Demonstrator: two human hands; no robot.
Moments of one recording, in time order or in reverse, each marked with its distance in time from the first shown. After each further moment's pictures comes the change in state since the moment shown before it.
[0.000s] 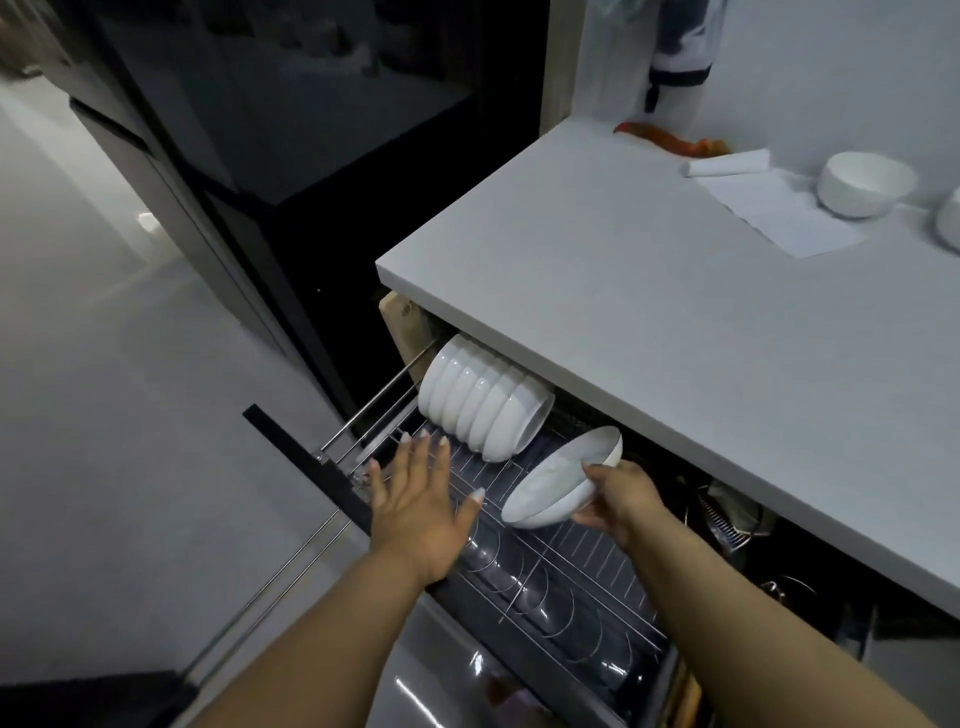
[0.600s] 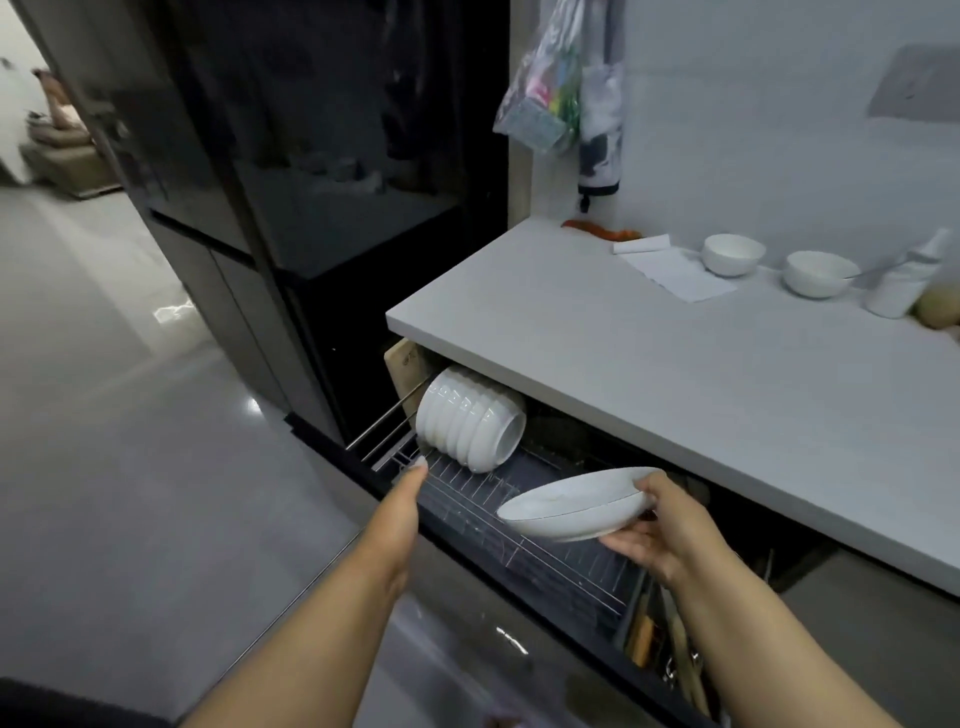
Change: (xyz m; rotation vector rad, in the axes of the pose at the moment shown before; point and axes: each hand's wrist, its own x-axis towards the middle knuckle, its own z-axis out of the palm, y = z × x) left_hand -0.161 0.037 -0.047 -1.471 -0.026 -0.254; right_hand -0.198 0.031 -0.100 0.330 -0.028 -0.130
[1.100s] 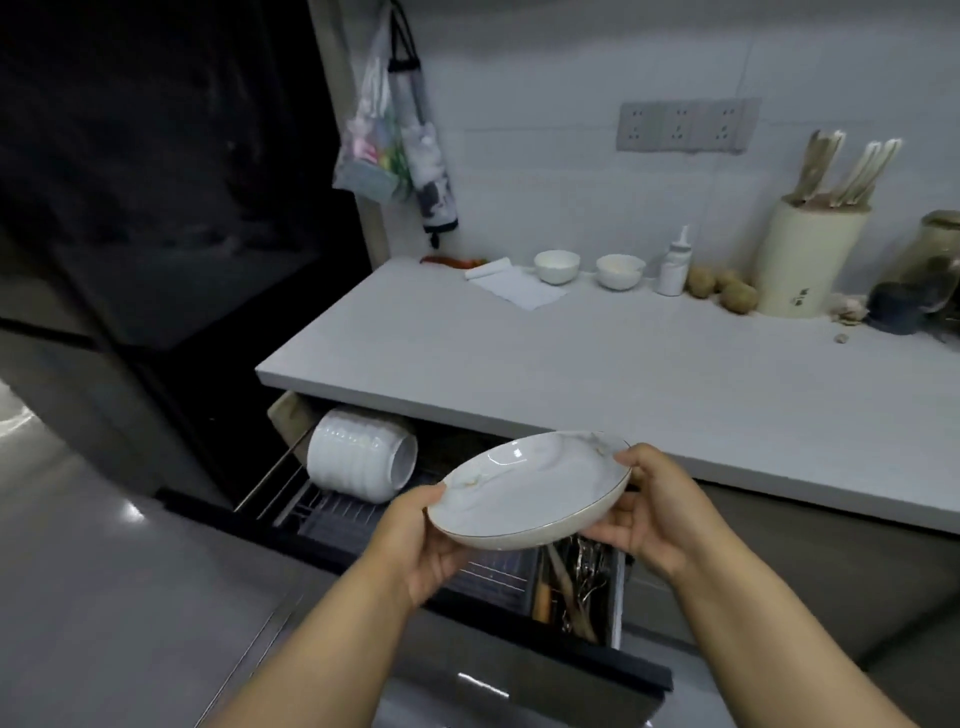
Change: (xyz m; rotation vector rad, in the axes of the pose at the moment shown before) left_hand -0.079 -0.004 0.116 -0.104 -0.312 -0.167; right_hand -0.116 -0.030 -0.118 0.125 -0.100 -0.182
